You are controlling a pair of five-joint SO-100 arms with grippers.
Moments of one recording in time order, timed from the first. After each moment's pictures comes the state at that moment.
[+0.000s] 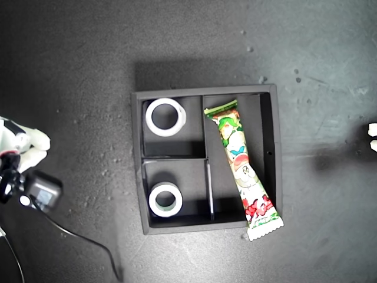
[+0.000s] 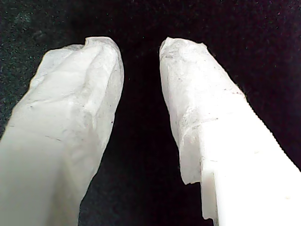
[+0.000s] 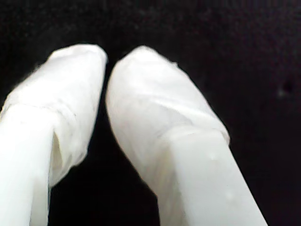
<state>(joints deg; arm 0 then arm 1) 9.1 172.8 165.6 69.4 -76.0 -2.9 191.7 178.3 76.7 83.5</state>
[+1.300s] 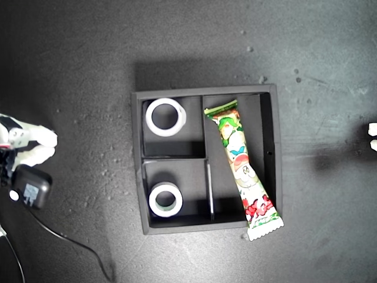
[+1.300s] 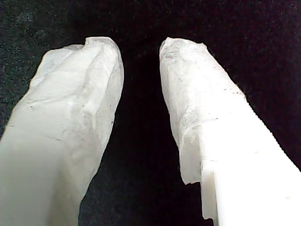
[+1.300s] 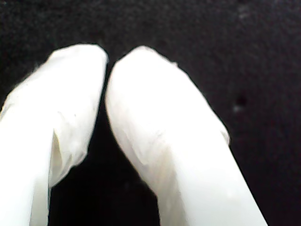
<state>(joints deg) 5.6 191.1 176.4 77.7 -77.3 -2.5 191.7 178.3 76.7 83.1</state>
